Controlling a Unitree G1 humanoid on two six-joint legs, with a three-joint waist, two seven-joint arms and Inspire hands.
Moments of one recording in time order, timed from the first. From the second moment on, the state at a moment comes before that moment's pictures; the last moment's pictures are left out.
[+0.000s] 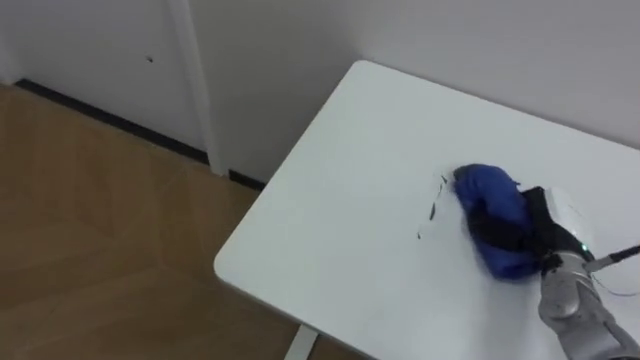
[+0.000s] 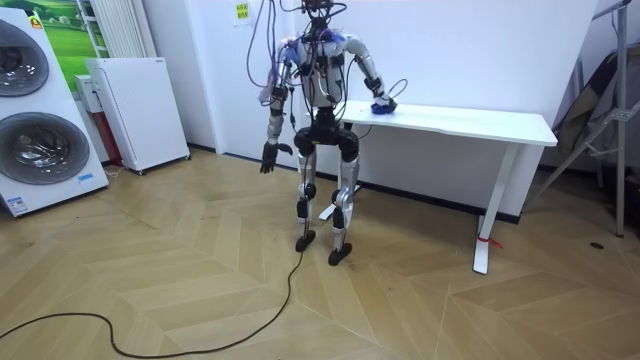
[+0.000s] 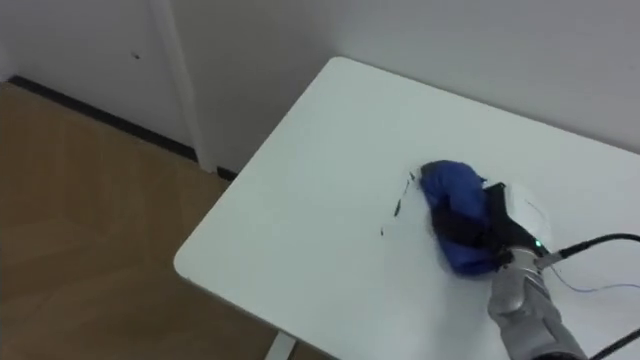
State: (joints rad) left arm 0.41 0.28 0.02 0.82 0.59 0.16 -0.01; right arm -0.17 -0.50 0.09 0.88 -0.33 -0.05 -0.35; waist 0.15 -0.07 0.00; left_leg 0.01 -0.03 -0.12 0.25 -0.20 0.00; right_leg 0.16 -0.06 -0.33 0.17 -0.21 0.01
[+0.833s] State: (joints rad) left arm 0.34 0.25 -0.05 0.88 0.58 0.20 0.00; right arm -0.16 -0.38 0.14 0.71 -0.48 0.08 -0.38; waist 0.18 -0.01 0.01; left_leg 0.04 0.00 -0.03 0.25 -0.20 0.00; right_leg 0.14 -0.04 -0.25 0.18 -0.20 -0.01
